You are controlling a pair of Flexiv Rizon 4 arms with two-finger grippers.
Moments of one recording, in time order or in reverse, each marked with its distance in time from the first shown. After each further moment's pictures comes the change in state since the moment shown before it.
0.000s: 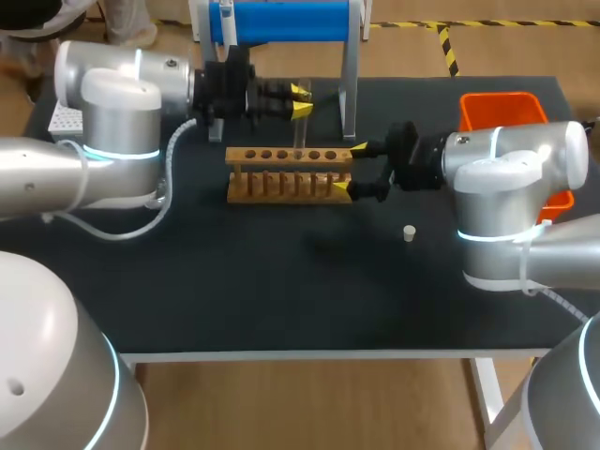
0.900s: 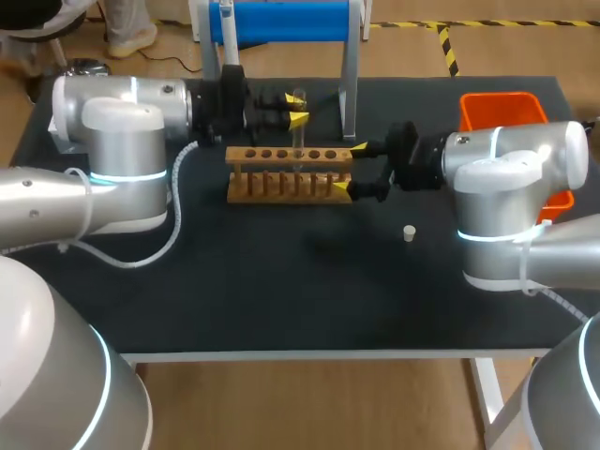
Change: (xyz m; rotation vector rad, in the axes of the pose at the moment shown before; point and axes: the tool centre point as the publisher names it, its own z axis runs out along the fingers) left arm 0.000 0.018 -0.003 0.034 -0.094 0.039; right arm 0.000 0.000 0.000 0.000 0.000 0.000
